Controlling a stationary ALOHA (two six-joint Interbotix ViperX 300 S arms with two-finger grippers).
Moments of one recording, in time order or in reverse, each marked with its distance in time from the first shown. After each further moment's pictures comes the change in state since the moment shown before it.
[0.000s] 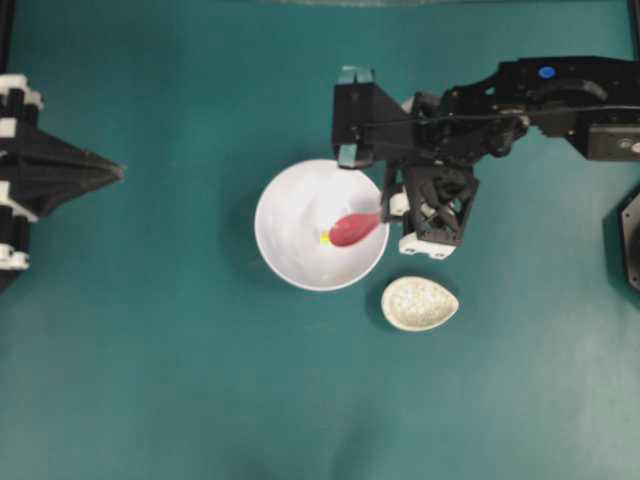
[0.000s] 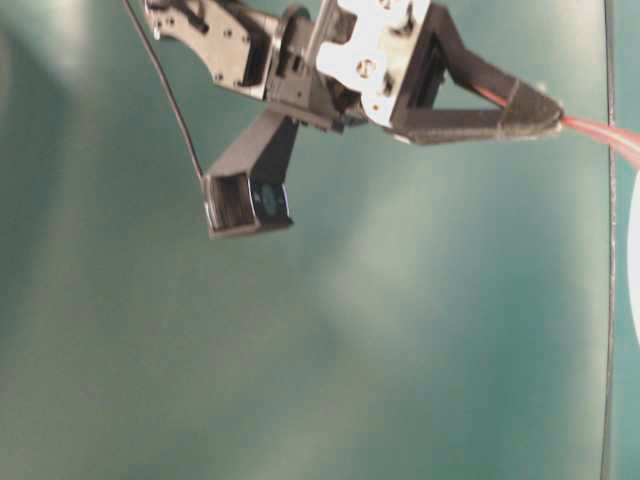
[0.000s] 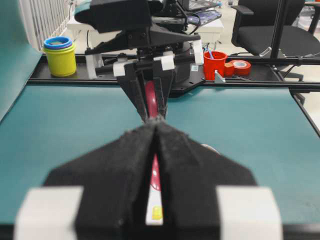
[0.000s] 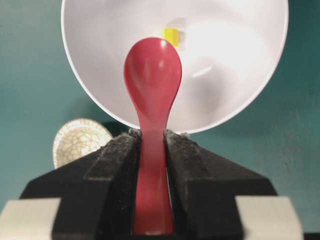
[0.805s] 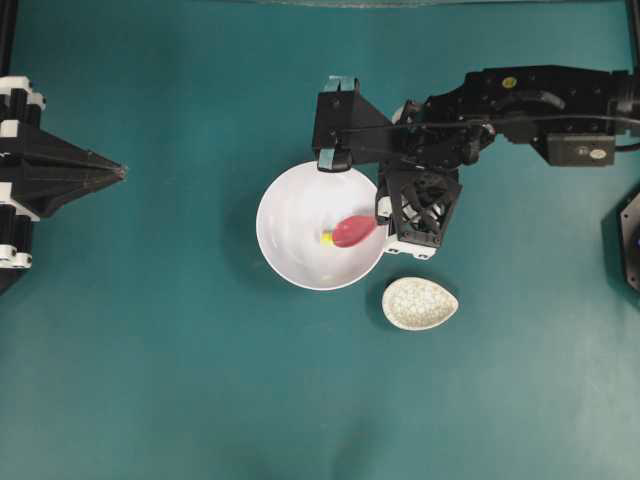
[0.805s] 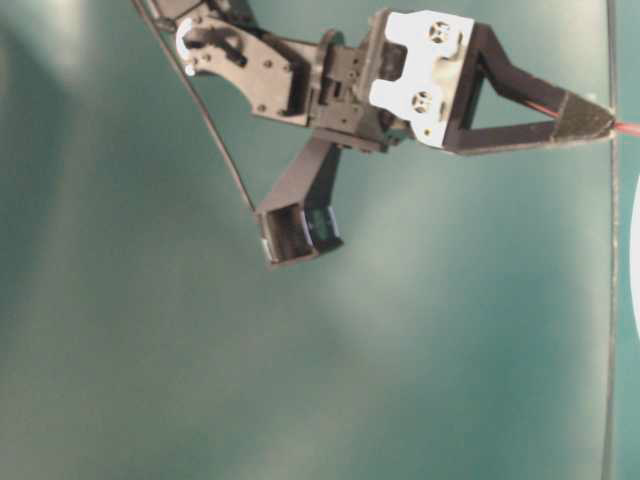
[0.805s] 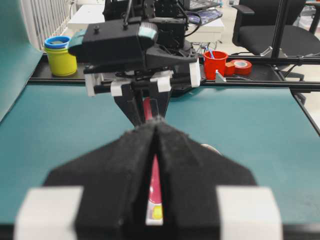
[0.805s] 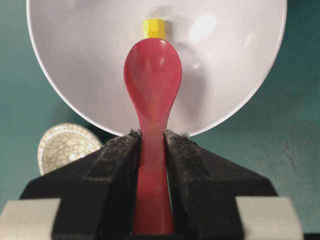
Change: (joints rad) left arm 0.002 0.002 0.000 0.000 0.000 0.000; right arm 0.002 0.074 -0.020 -0.044 0.026 0.072
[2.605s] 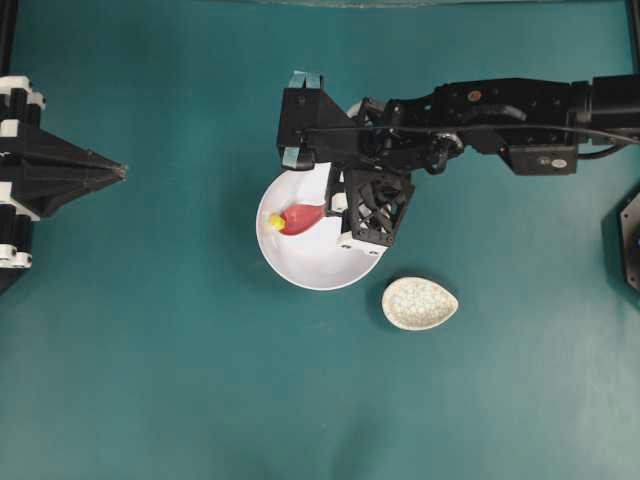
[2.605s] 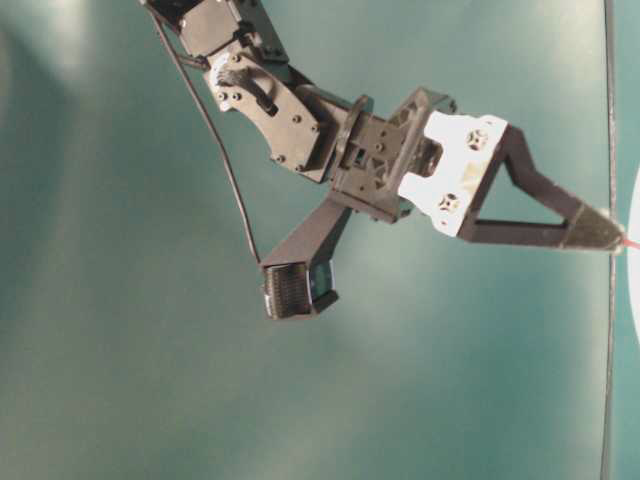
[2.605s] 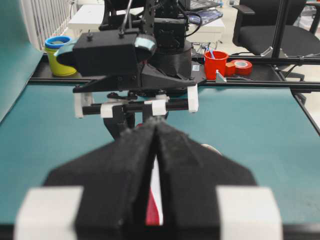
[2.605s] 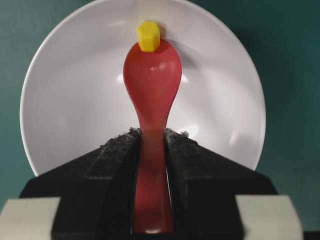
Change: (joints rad) left arm 0.002 0.000 0.000 0.000 0.000 0.000; right arm 0.017 0.083 -0.051 -0.008 -0.272 -0.044
